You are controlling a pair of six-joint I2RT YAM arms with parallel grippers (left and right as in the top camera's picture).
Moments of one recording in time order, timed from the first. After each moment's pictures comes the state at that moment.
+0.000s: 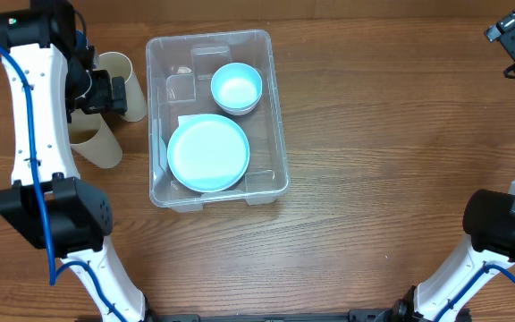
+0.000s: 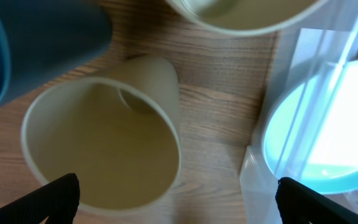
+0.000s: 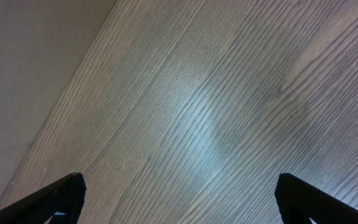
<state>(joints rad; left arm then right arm) 0.18 2.12 2.24 -1.64 -0.04 -0.02 -0.34 2.05 2.48 -1.49 0.06 0.64</state>
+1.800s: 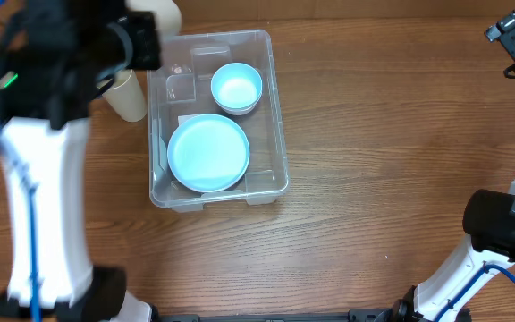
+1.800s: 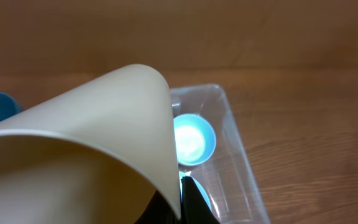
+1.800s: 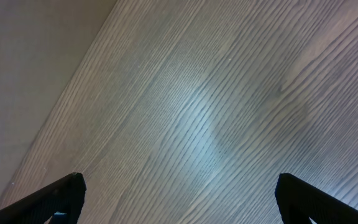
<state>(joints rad) -0.13 1.73 2.30 -1.27 0.14 -0.14 -0.34 2.05 2.48 -1.49 0.07 0.64</state>
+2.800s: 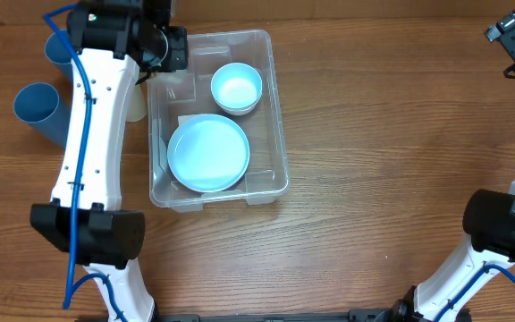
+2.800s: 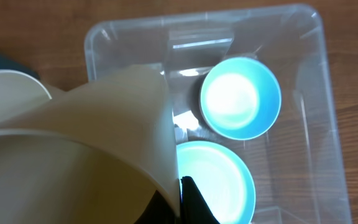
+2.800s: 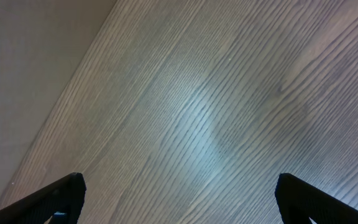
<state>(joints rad) -0.15 2.02 2.30 -1.34 0.02 -0.15 -0.34 2.05 2.48 -1.49 0.06 0.64</state>
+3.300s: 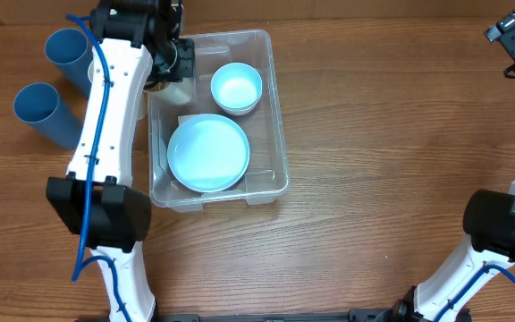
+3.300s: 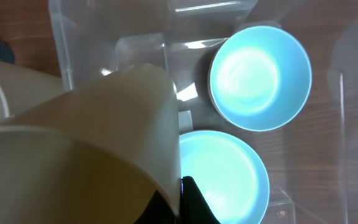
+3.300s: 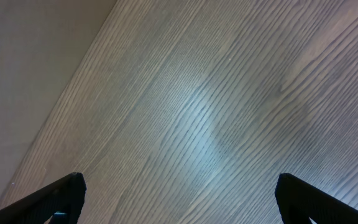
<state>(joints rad) -0.15 2.13 2.30 -1.37 0.03 -0.15 -0.34 2.05 2.48 -1.49 0.06 0.64</state>
